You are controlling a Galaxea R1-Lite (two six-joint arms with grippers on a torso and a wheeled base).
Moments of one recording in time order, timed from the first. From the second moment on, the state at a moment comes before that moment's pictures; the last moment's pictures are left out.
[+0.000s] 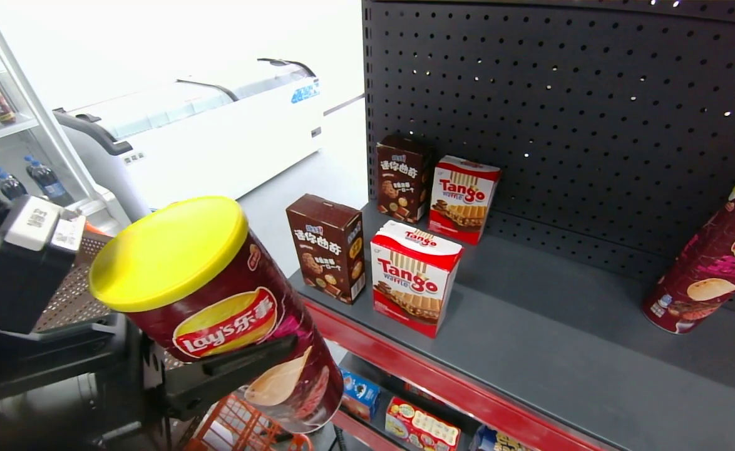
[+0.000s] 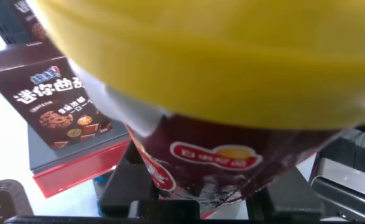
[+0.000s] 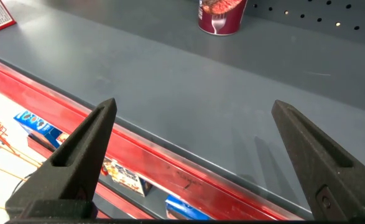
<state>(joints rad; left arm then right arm) -0.59 1.18 -0.51 -0.59 -0.41 0.08 0.00 0.00 0.00 0.00 -0.01 -0.01</state>
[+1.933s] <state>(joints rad) -0.74 1.35 -0.52 -0.64 -0.41 0.09 0.00 0.00 0.00 0.00 -0.01 -0.01</state>
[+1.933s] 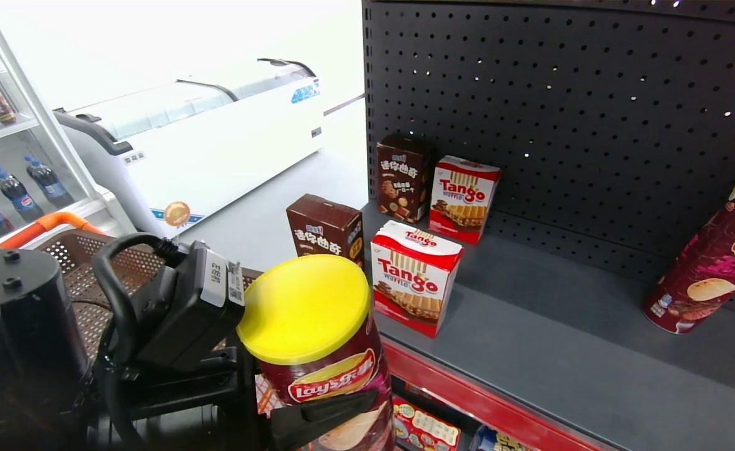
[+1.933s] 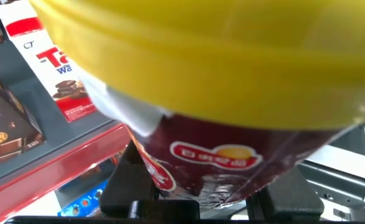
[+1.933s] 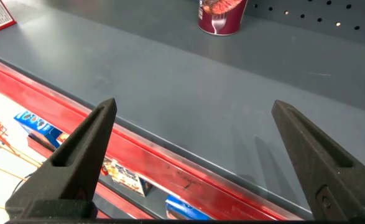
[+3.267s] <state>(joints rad) -0.76 1.34 -0.53 -0.64 -0.41 0.09 0.00 0.00 0.00 0.00 -0.01 -0.01</state>
